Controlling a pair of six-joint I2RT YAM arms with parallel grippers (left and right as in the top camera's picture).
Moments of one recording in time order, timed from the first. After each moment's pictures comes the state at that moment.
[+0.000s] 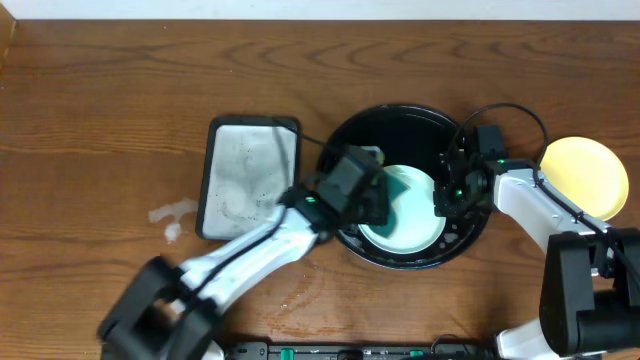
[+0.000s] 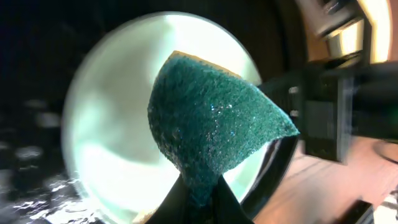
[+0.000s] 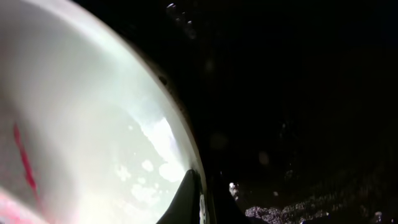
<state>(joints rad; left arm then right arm) -0.78 1.64 0.97 -0.22 0.23 -0.73 0.11 1.71 0.90 -0.61 -0.20 0.10</state>
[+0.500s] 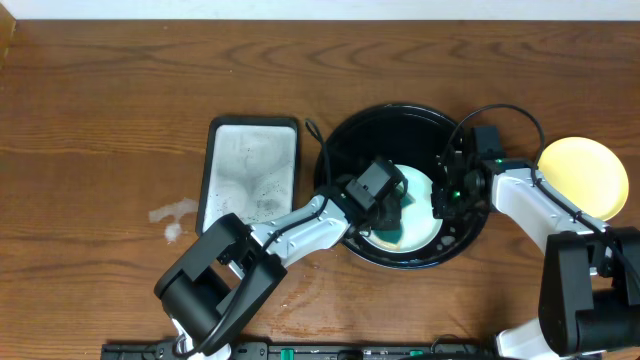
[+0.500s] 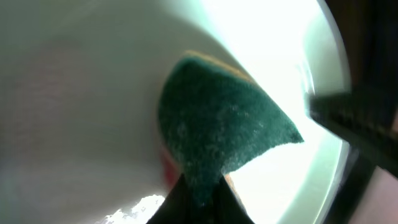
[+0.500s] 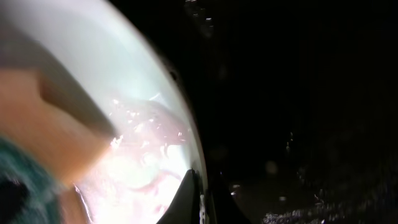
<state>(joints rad) -0.82 1.88 1.05 -0.25 0.14 -0.77 0.13 1.71 0.90 -0.63 -0.22 0.09</state>
